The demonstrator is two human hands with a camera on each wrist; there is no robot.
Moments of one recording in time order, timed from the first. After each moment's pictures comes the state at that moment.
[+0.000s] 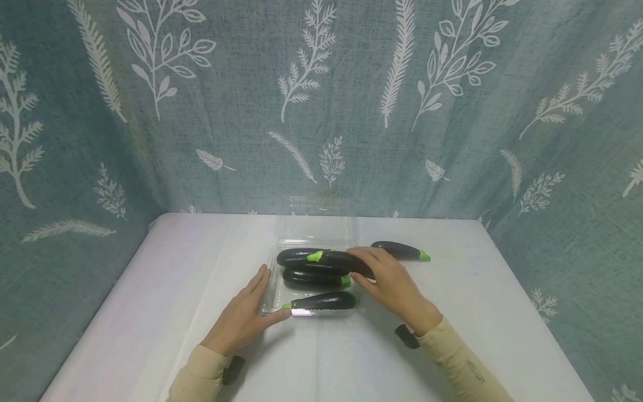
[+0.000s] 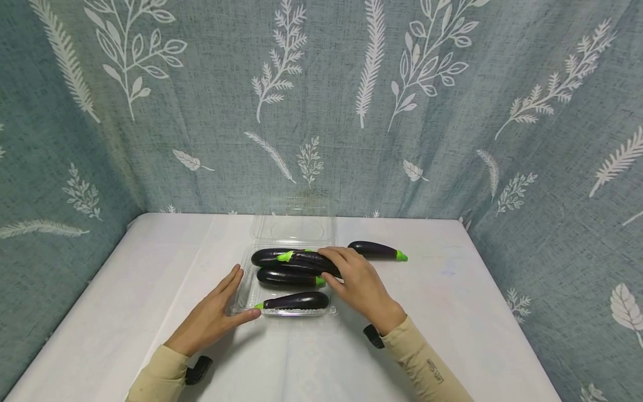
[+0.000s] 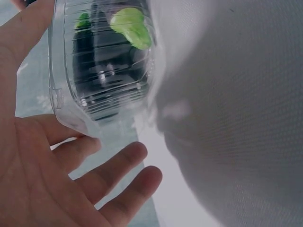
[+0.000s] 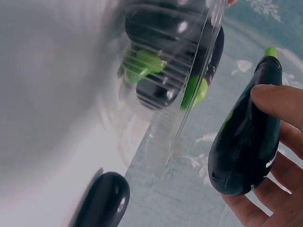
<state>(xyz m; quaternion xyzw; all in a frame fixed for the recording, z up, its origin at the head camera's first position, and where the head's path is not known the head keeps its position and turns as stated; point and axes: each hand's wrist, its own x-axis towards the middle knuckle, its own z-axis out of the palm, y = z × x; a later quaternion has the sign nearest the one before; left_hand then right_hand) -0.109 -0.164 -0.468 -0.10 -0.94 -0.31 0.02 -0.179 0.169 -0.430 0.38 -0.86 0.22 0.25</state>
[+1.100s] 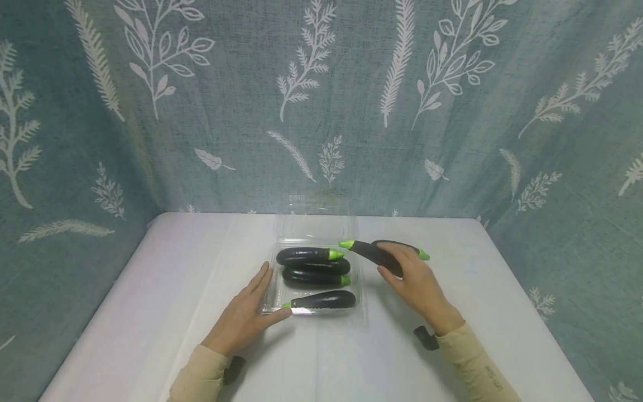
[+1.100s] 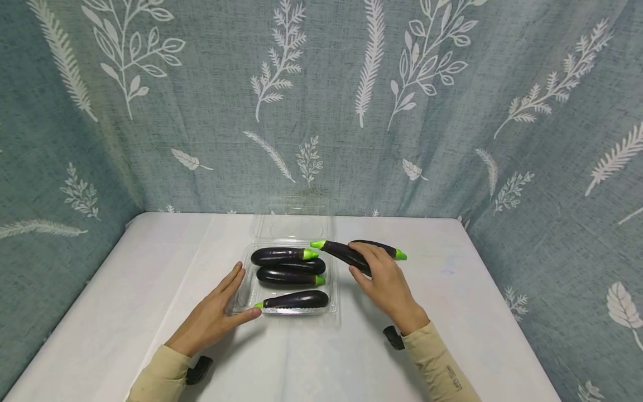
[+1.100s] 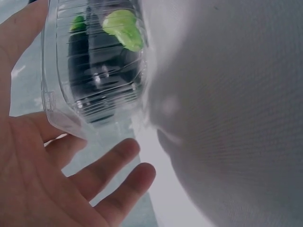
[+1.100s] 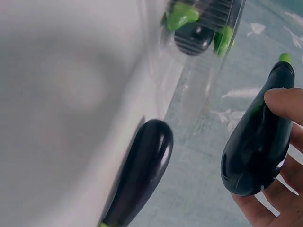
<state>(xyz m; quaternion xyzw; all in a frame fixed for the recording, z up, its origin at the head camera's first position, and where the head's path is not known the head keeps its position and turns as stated) -0.111 -0.164 -0.471 -0.11 -0.94 -0.31 0.04 -0.179 0.215 -0.442 0.28 -0.89 0.26 0.25</state>
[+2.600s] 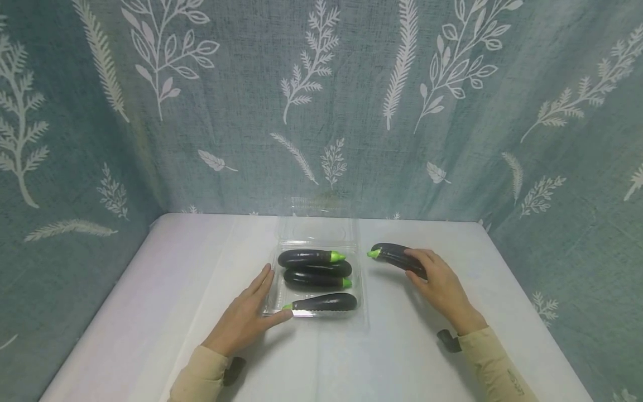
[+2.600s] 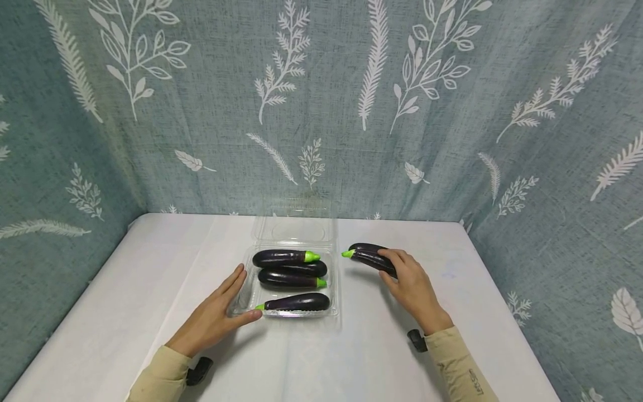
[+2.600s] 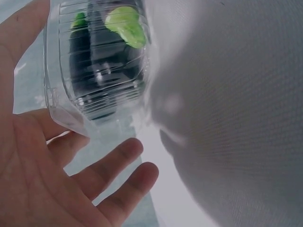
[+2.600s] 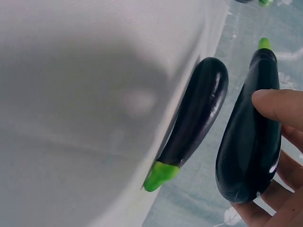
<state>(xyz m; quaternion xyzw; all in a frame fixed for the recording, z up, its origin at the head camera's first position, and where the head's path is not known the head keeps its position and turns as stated) -0.111 -0.165 -0.472 -0.12 -0.94 -0.31 0.03 -0.187 0.266 -0.456 0.25 -0.91 0.23 0.24</state>
